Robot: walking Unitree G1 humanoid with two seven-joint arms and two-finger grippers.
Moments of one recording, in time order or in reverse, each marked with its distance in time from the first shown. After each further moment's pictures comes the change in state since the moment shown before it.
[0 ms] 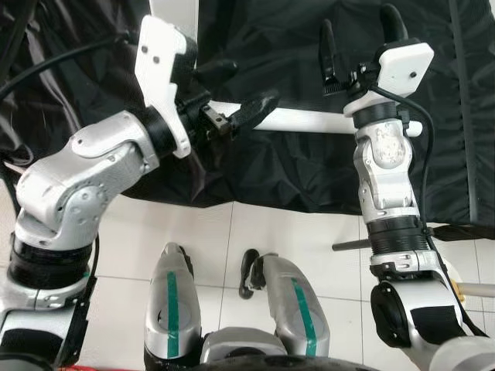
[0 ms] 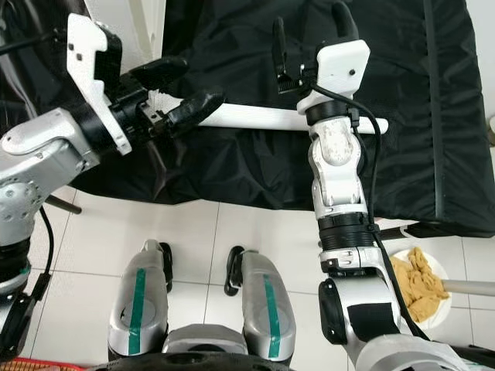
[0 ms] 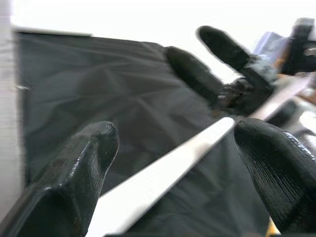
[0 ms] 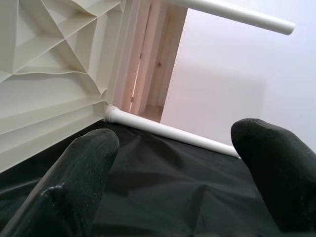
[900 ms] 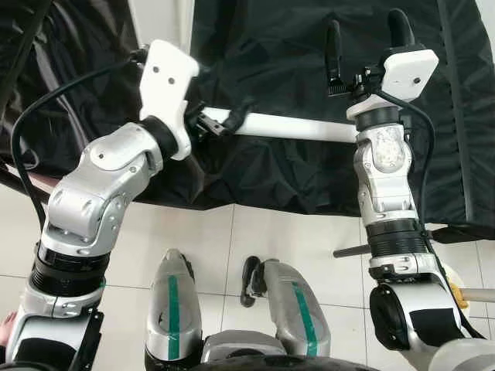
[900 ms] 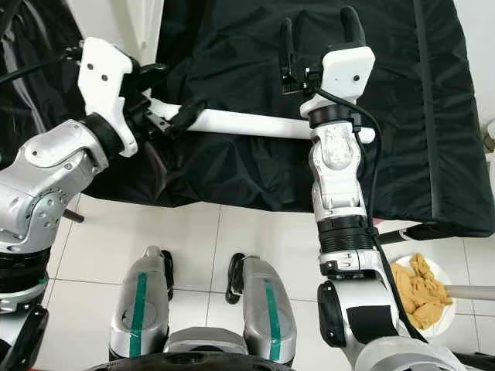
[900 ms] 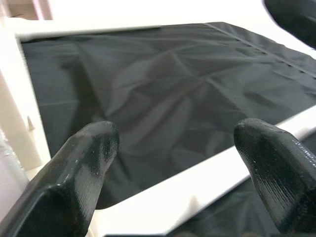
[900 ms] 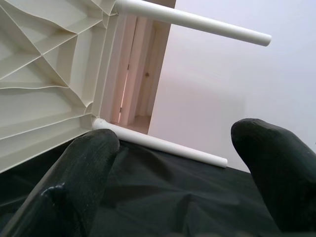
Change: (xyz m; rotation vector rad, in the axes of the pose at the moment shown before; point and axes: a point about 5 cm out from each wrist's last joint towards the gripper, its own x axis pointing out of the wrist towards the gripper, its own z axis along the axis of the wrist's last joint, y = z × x) left arm -0.013 0.024 -0.021 0.180 0.096 0.286; right arm -0.005 -0.003 -0.003 -0.002 -0.003 -0.046
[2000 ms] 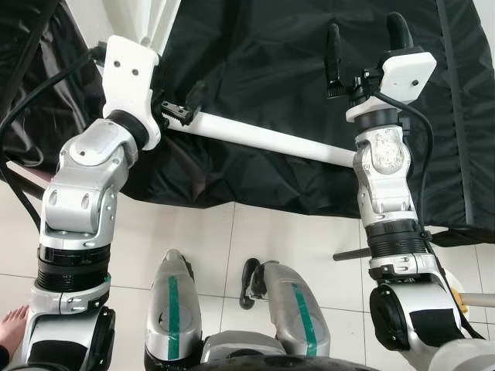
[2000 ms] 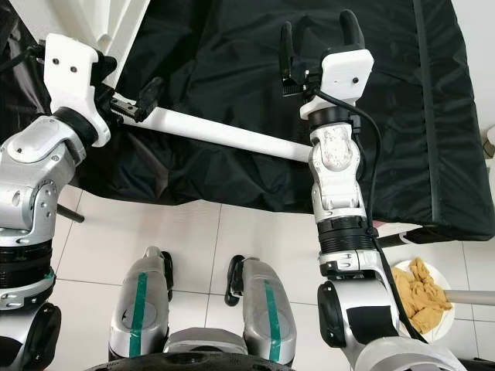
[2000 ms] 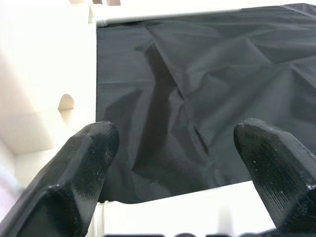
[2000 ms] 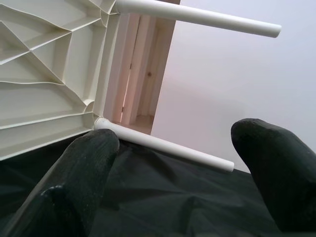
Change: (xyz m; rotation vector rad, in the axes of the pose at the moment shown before) left arm -0.001 0.025 -0.011 0.044 0.047 0.211; right arm -0.002 0.000 -0.003 -0.002 0.009 -0.002
